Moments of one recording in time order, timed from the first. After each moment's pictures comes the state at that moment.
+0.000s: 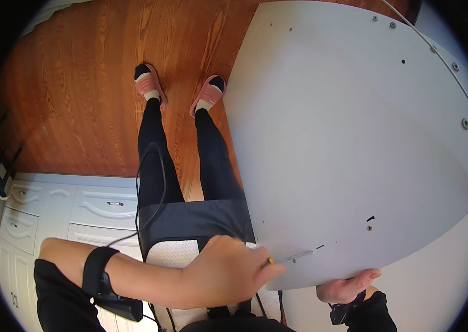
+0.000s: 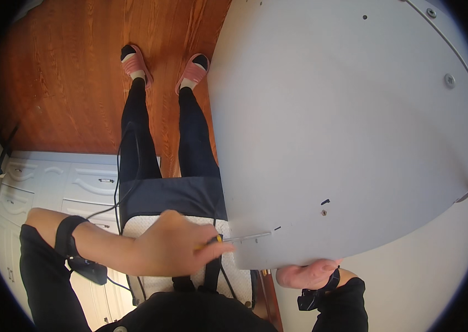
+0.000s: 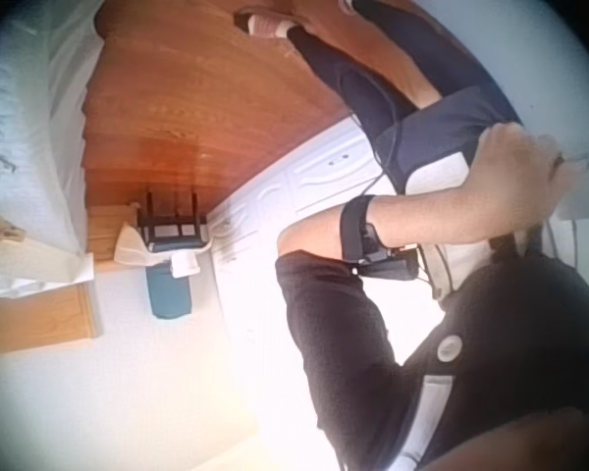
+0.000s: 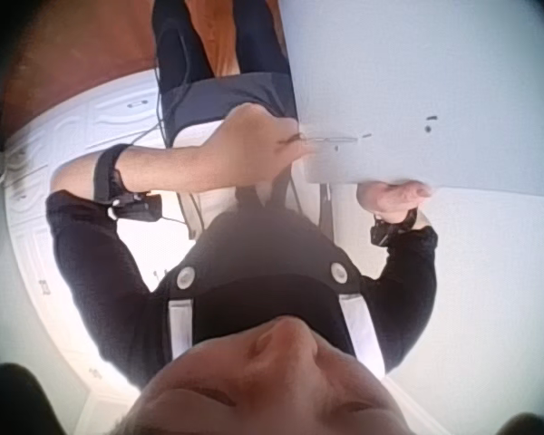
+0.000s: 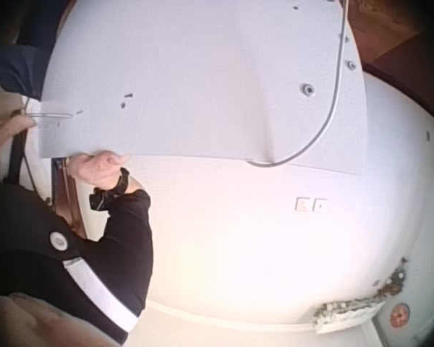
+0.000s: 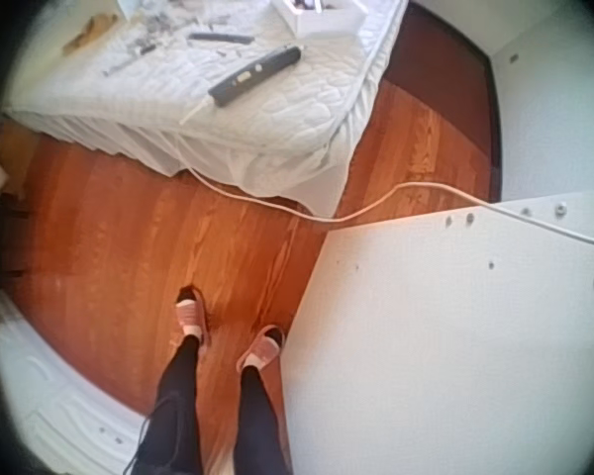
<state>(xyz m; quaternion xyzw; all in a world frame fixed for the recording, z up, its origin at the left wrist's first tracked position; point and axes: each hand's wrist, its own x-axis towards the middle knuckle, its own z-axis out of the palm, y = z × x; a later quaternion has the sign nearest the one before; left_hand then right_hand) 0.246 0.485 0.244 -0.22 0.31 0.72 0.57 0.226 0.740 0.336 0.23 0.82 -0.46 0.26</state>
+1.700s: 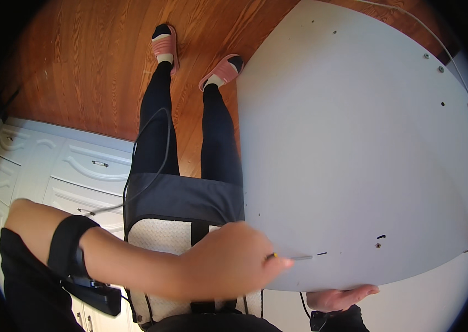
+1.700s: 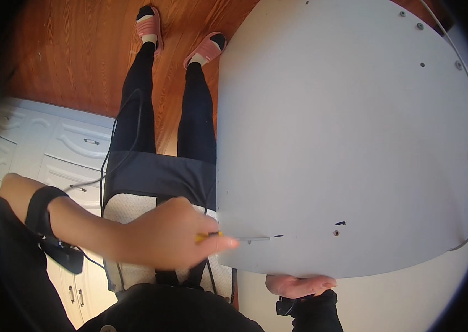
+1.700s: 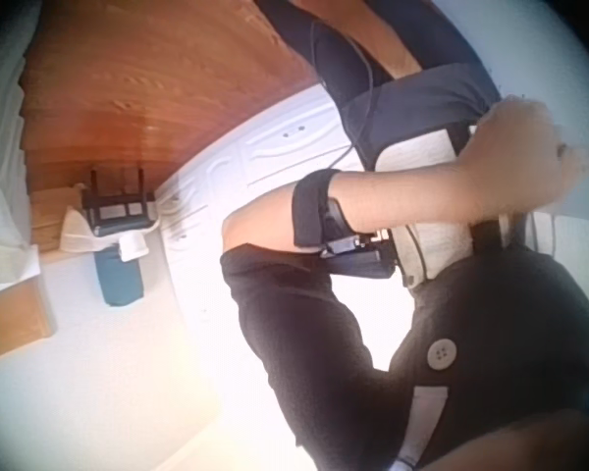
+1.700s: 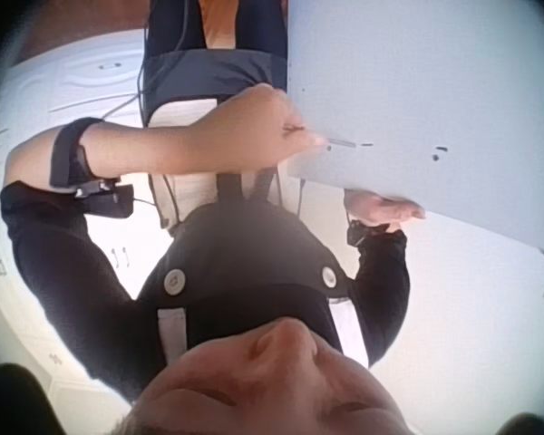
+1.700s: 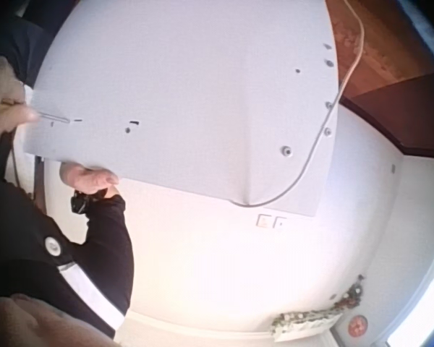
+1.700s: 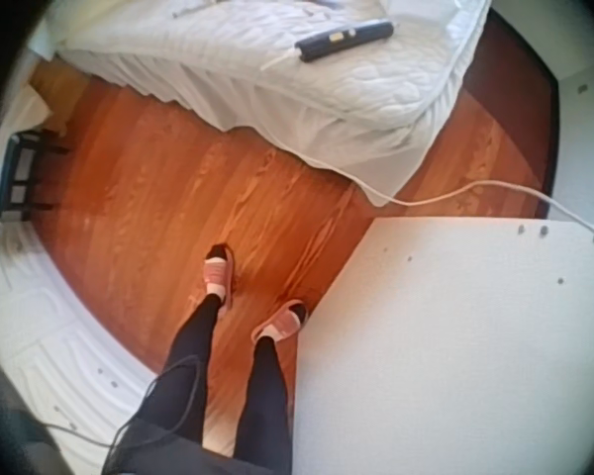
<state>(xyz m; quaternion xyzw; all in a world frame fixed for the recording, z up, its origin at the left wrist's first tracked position) 0.257 0.481 0.239 -0.01 0.59 0.70 0.40 0.216 0.787 0.346 -0.33 0.94 -0.03 0.06</state>
